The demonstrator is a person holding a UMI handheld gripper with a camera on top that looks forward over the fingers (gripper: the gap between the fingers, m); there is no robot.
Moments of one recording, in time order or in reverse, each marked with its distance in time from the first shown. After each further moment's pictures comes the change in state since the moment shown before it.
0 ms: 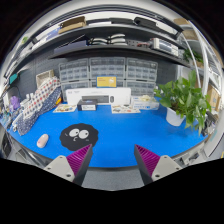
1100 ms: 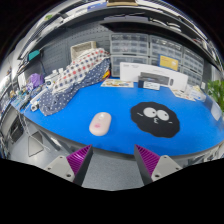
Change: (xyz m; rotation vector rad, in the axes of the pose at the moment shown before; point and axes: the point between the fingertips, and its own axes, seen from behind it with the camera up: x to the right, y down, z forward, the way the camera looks) arm -0.316 0.105 0.054 -0.157 -0.245 -0.112
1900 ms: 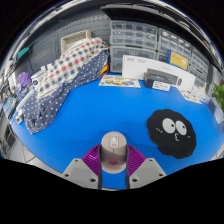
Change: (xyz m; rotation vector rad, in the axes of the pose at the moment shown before) arm -0.035 -0.052 0.109 -0.083 0.097 0.031
